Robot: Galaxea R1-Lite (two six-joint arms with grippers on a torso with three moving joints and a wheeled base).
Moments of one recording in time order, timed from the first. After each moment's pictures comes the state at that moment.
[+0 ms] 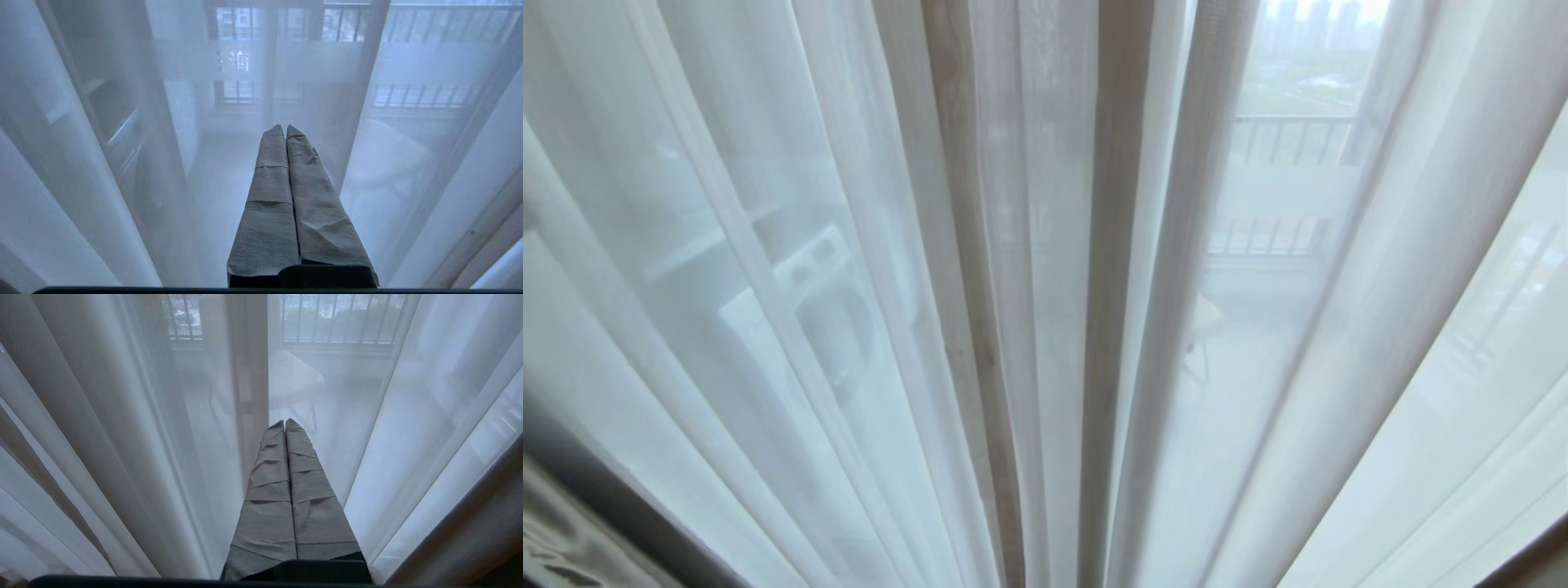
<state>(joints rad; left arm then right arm) 0.35 1.04 -0.64 -0.51 -0.37 -0.07 0.00 0.00 0.00 0.00 0.00 0.00</state>
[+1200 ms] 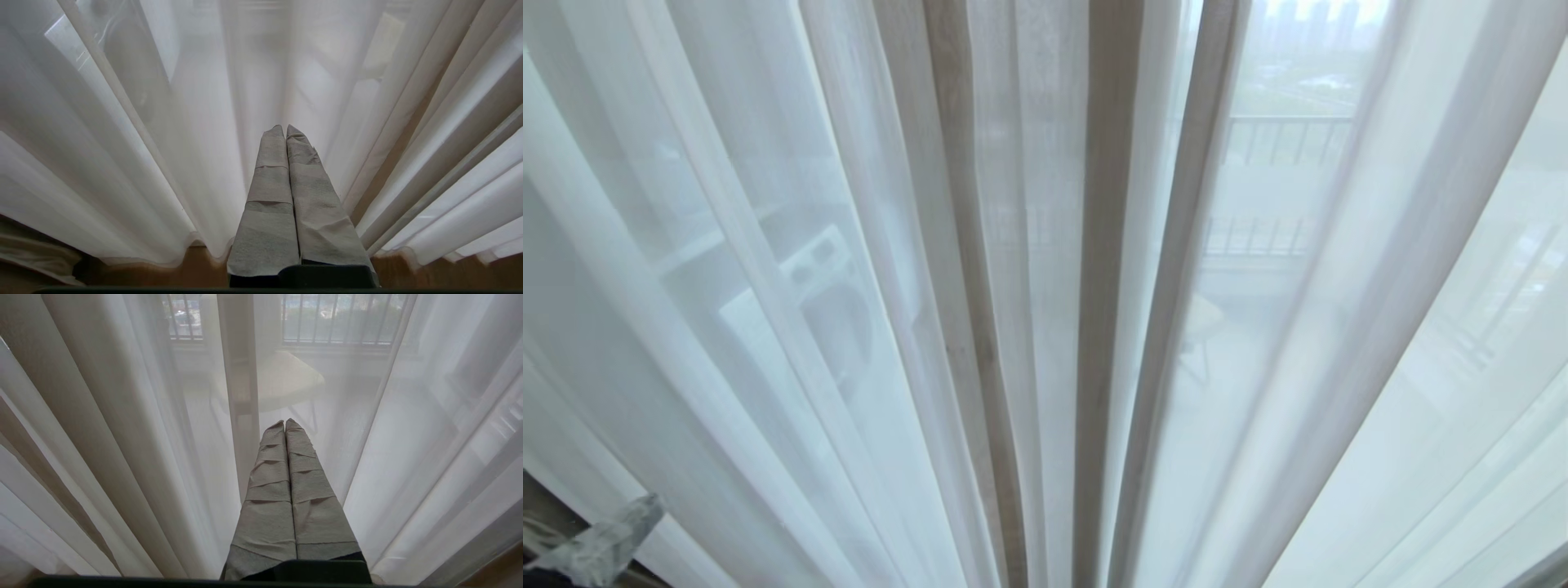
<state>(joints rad) 0.06 0.69 -0.03 -0.46 -0.14 0.02 0.00 0.00 0.00 0.00 0.00 0.00</state>
